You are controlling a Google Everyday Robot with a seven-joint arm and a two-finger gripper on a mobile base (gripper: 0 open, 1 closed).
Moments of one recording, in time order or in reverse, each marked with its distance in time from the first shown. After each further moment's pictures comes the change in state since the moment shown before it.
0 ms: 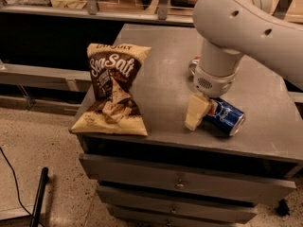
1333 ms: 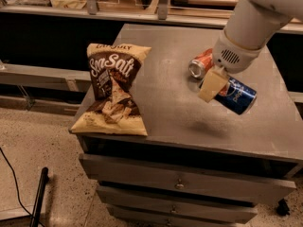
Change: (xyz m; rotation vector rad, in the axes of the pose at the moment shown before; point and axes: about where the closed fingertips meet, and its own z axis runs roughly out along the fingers) arm -0.009 -0.010 -0.073 -0.028 -0.221 -0.146
